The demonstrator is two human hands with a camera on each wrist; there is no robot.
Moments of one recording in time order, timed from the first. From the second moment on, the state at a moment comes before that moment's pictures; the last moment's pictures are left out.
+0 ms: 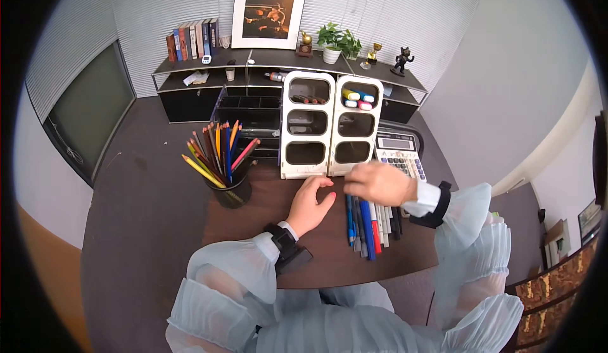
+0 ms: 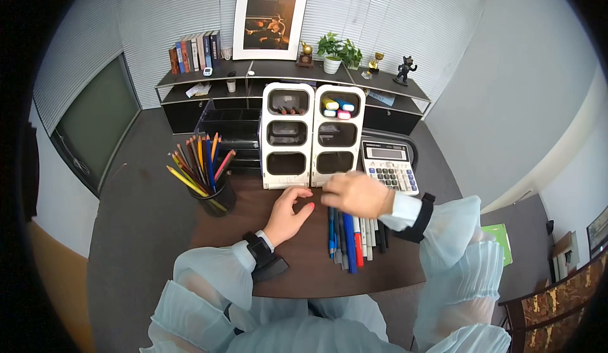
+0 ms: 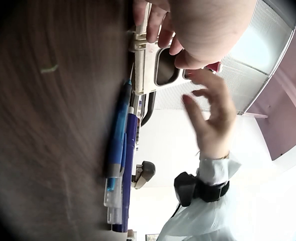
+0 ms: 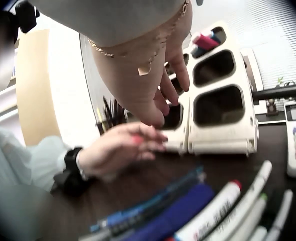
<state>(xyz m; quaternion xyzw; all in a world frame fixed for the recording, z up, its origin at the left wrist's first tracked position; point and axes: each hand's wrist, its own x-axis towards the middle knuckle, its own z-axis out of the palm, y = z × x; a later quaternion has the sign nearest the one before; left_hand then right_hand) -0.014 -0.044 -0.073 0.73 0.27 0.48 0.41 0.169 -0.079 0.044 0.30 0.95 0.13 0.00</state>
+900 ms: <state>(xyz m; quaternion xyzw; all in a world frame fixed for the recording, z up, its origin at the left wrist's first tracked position) -0.015 -0.043 -0.070 0.71 0.26 0.51 0.42 0.158 -0.077 -0.002 0.15 0.96 0.16 0.17</state>
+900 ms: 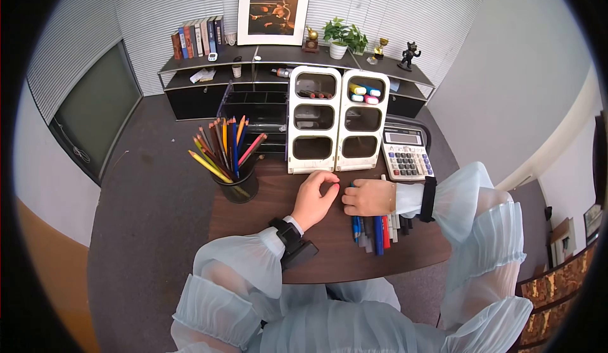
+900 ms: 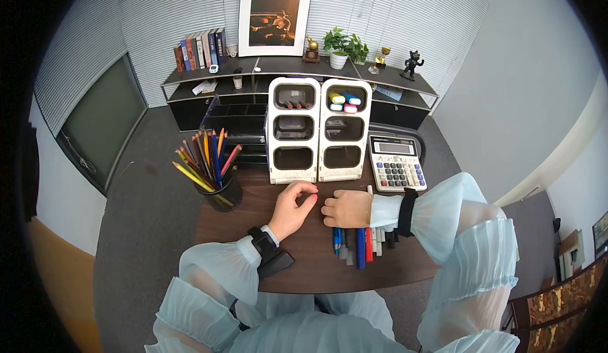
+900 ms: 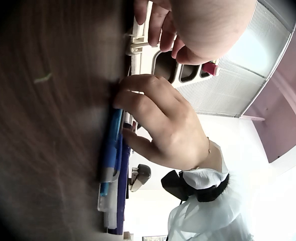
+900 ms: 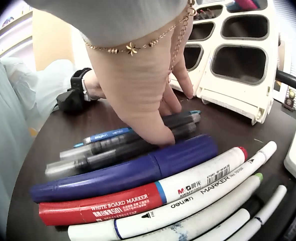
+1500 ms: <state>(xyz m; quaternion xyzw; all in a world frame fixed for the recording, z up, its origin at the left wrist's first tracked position) -0.017 -0.033 -0.074 0.56 0.29 0.59 0.51 0.207 -0.075 0.030 0.54 0.74 -0.39 -0.11</state>
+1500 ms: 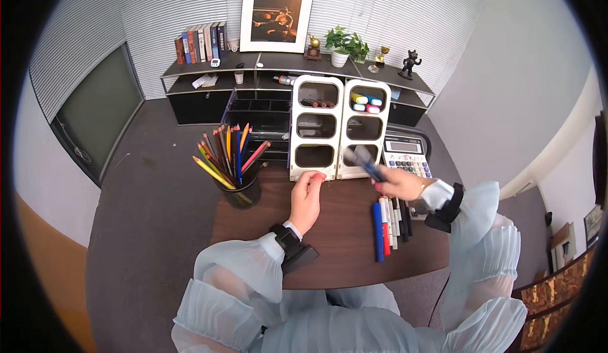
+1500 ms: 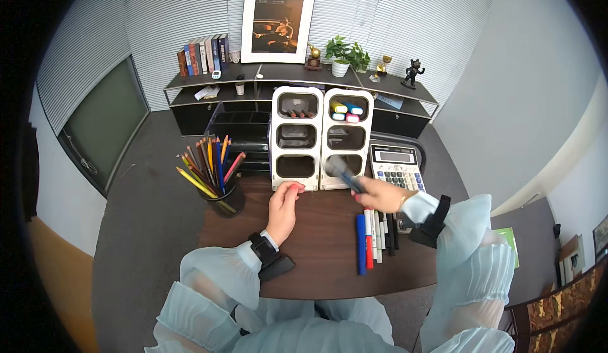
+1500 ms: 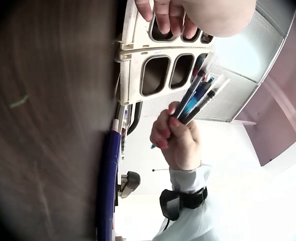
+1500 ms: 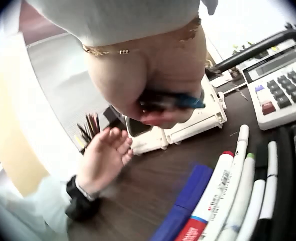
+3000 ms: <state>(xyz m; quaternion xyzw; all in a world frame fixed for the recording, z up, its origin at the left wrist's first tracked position) -0.014 -0.035 -0.082 0.59 0.26 0.51 0.58 0.163 -0.070 0.049 0.35 0.25 -0.58 -0.69</state>
